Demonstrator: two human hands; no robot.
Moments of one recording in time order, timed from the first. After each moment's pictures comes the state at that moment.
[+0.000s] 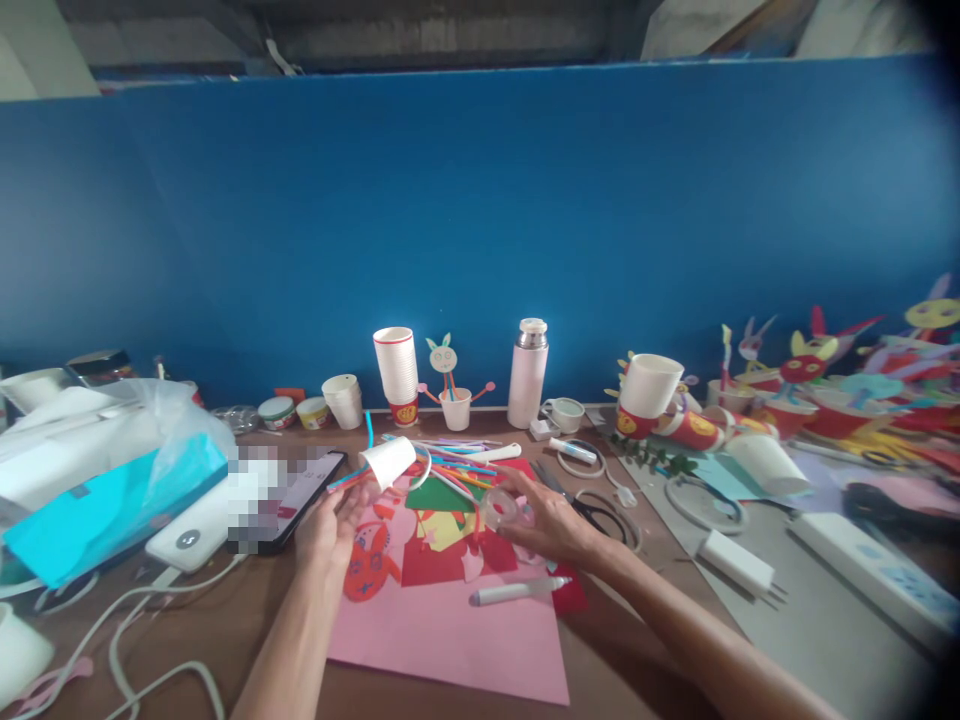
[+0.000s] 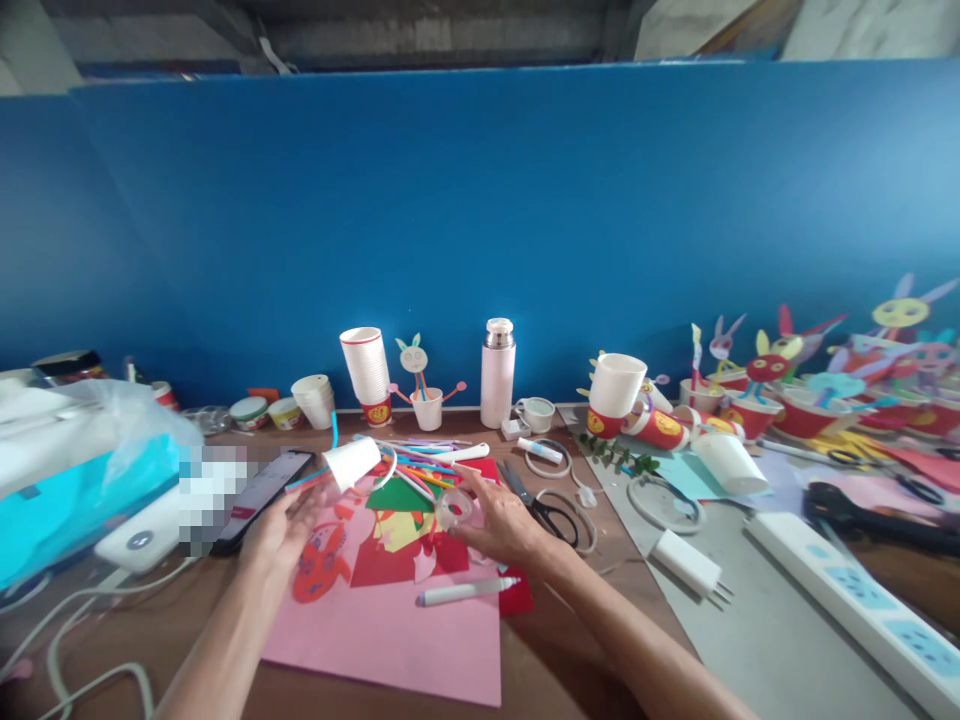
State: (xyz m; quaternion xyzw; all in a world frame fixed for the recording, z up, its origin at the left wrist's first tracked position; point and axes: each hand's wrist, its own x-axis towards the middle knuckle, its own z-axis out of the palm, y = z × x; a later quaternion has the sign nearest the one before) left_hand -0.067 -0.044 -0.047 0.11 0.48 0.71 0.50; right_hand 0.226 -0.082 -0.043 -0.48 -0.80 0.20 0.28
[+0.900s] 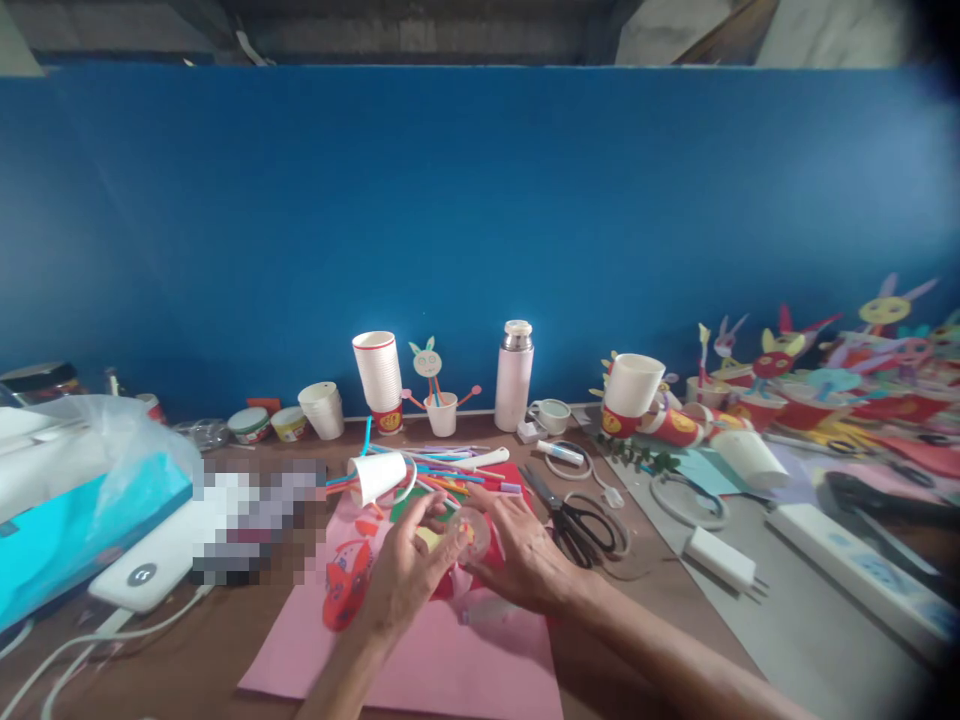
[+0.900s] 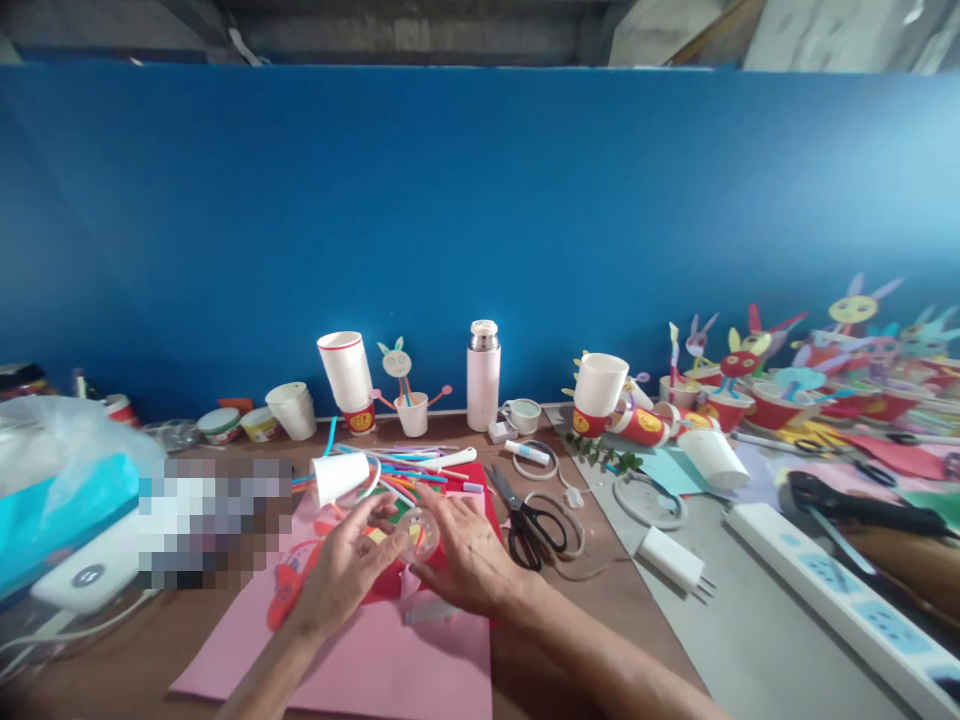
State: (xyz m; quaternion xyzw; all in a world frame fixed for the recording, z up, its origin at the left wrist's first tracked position) left_hand 0.019 -0.095 -0.027 0.65 0.50 0.41 0.40; right_hand 0.198 -0.097 -0.051 -0.40 -0.85 0.05 0.34
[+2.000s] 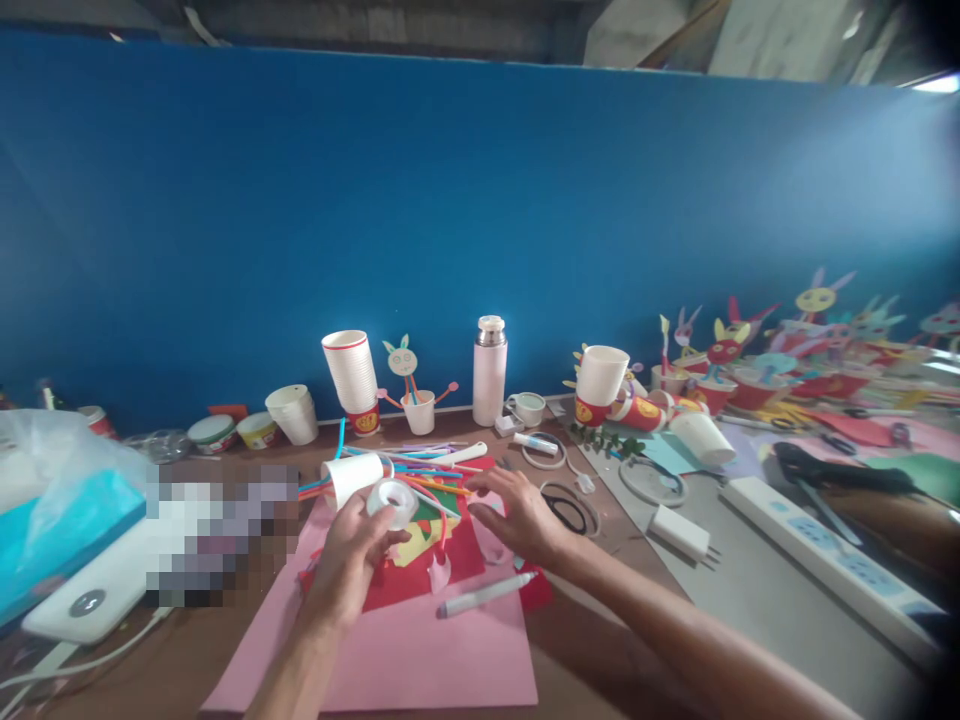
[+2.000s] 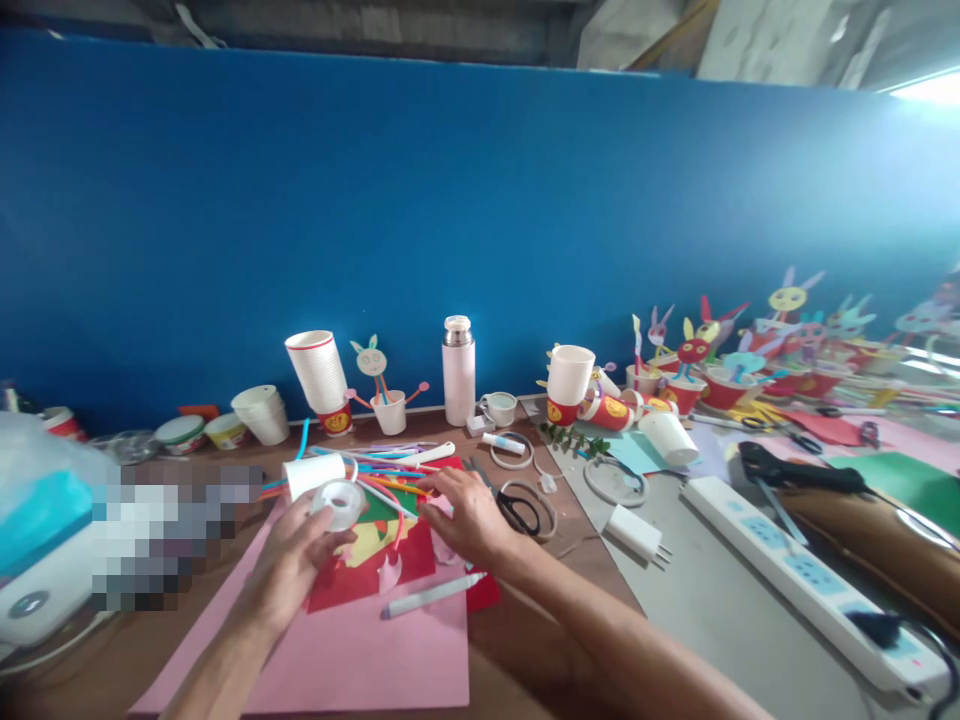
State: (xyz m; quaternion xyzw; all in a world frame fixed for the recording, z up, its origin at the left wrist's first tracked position) left_hand 0.002 -0.082 -0.026 0.44 0.39 0.52 0.62; right_hand 0.225 -0.088 -0.032 -0.48 -0.79 0.08 0.36
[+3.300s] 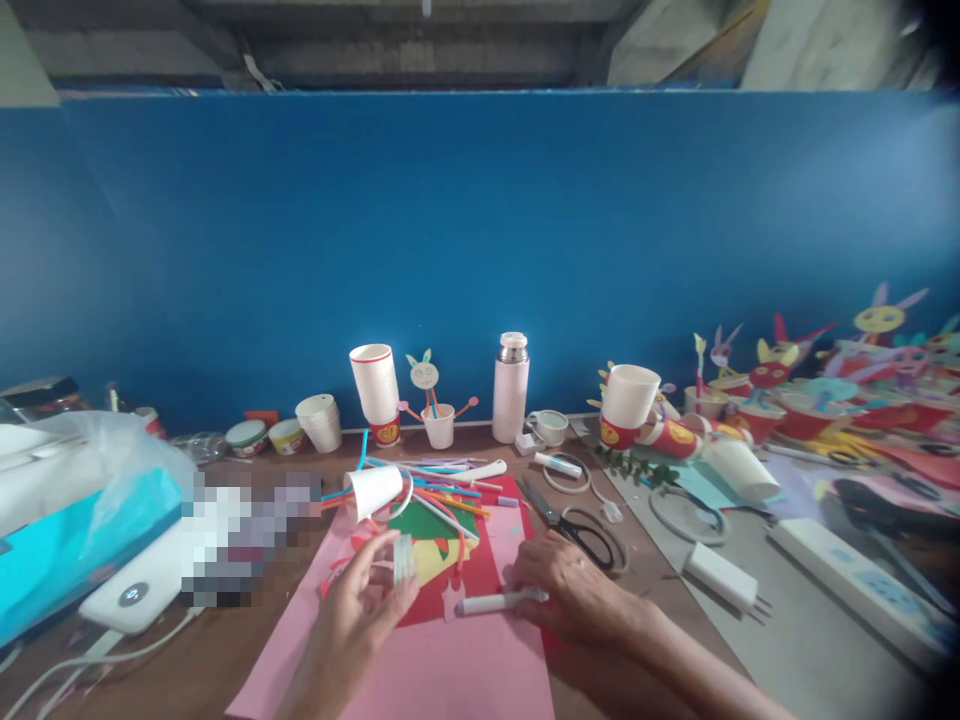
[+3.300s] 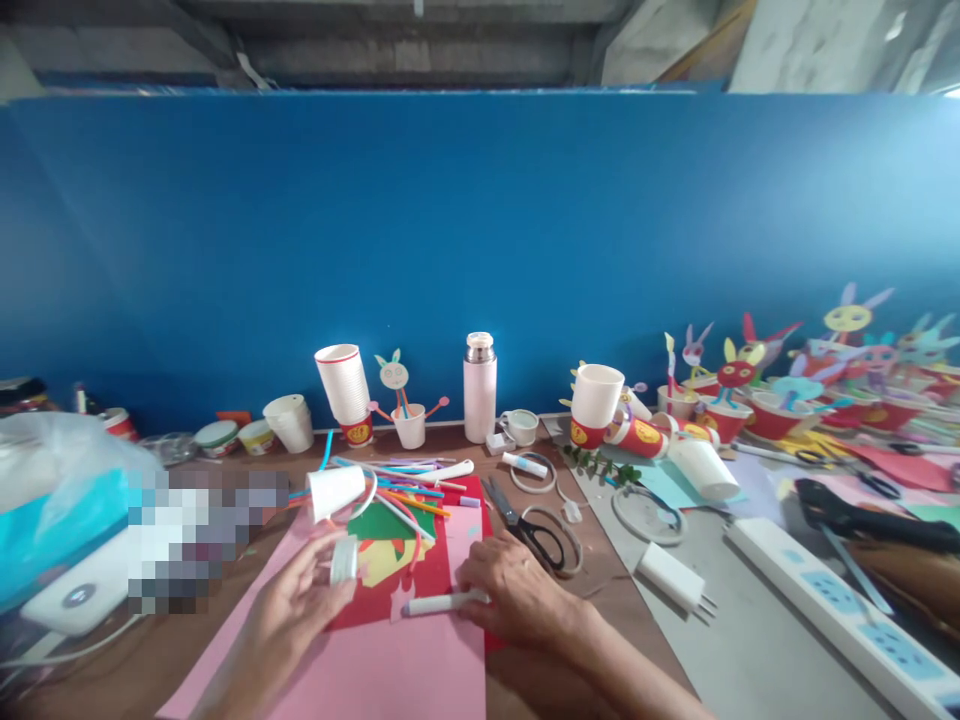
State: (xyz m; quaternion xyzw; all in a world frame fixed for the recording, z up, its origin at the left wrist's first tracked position) left_hand -0.015 -0.118 -0.020 0.57 0.55 0.44 0.43; right_hand 0.250 -0.114 -0.054 -0.43 -0.89 0.07 0.16
